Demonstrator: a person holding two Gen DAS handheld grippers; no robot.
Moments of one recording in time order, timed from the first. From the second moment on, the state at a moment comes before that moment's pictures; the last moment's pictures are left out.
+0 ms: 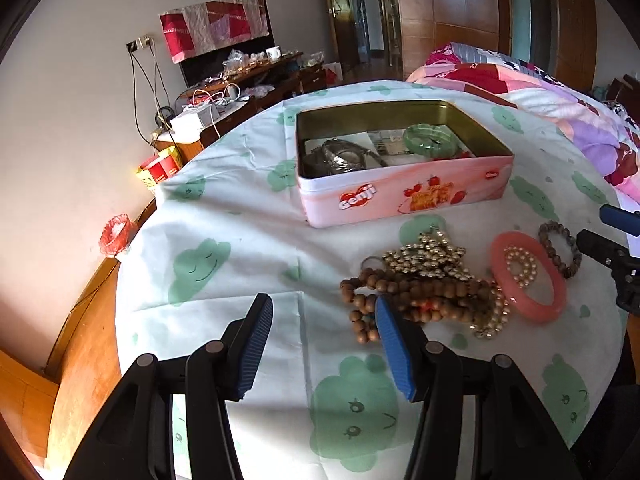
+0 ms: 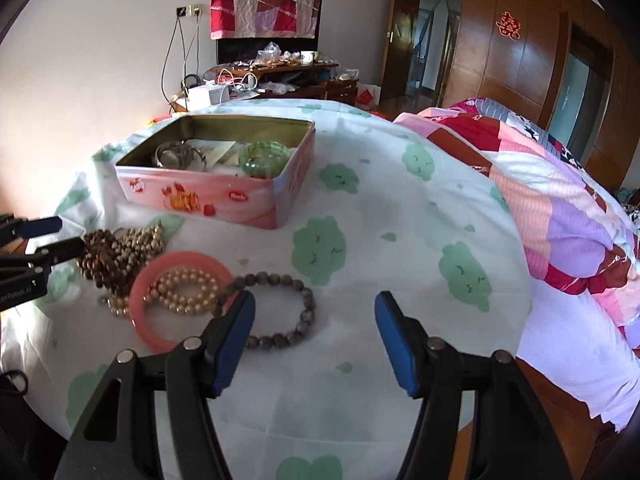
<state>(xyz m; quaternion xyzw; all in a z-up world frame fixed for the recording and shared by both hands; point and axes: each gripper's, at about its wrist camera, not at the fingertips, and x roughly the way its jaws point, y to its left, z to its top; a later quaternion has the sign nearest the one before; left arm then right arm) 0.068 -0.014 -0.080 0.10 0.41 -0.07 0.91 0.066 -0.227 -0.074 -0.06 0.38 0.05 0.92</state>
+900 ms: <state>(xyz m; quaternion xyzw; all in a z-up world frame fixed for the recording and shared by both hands) 0.112 0.027 -0.098 0.06 0.42 -0.01 0.91 0.066 -0.229 -0.089 -0.05 0.39 0.05 0.92</state>
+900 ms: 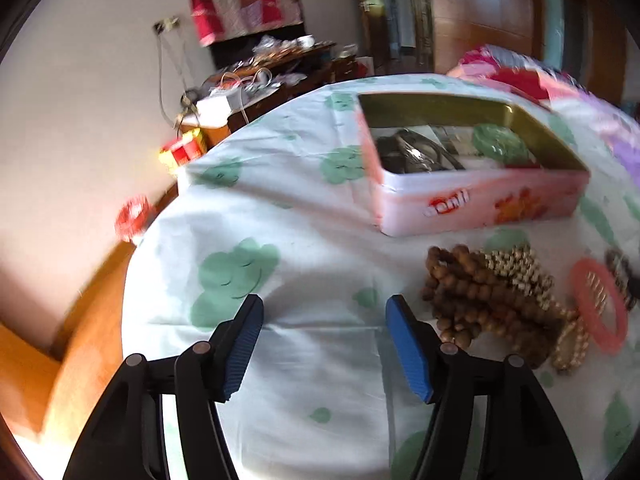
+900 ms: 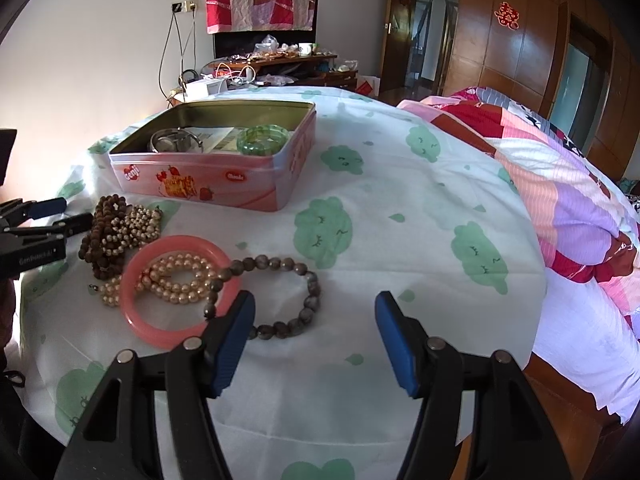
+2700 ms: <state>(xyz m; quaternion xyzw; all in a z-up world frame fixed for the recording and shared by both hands) 0.087 0.015 -0.066 0.05 0.39 -0.08 0.92 0.066 -0.221 -0.076 -0.03 0.36 0.10 0.93</state>
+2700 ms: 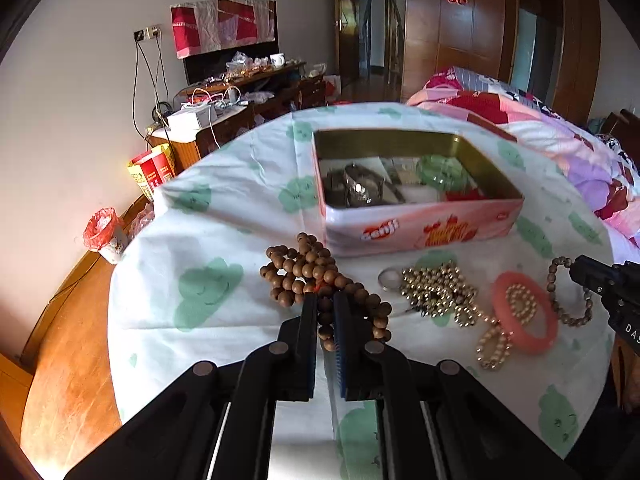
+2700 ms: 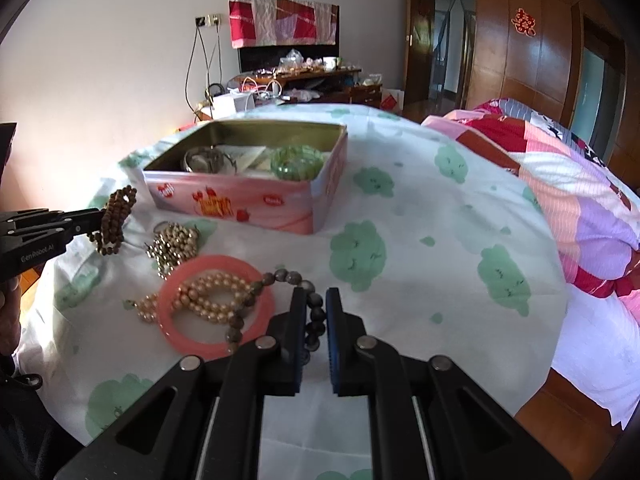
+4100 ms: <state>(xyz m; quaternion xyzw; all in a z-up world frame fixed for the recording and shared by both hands) 0.124 -0.011 -0.014 0.10 0.34 -0.11 0.93 0.109 -0.208 -0.012 -0.05 0.28 0.12 0.95</state>
